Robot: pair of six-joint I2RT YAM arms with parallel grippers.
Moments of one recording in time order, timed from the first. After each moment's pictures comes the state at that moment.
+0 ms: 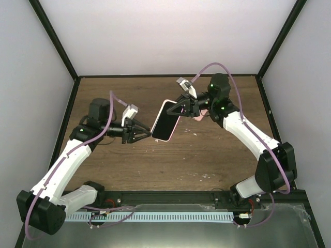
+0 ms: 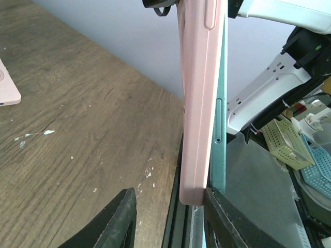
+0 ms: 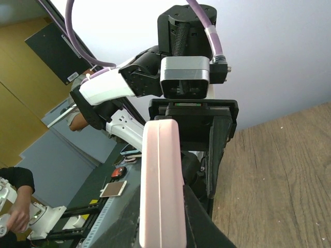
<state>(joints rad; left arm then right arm) -0.35 1.04 0.95 -0.50 1.10 -0.02 0.45 1.46 1.18 0.36 -1.47 0.62</state>
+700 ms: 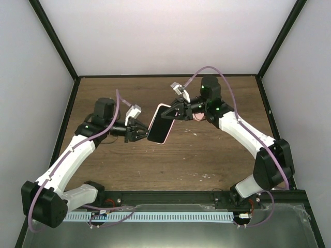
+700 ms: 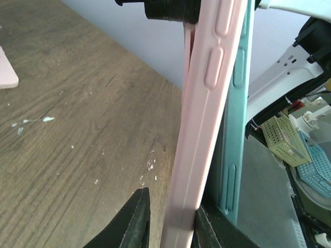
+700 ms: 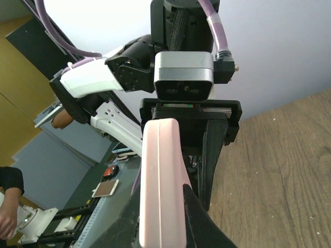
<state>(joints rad) -0.36 1.11 0.94 -0.47 1.10 -0.01 0.49 1.48 1.17 0.24 -1.41 0.49</state>
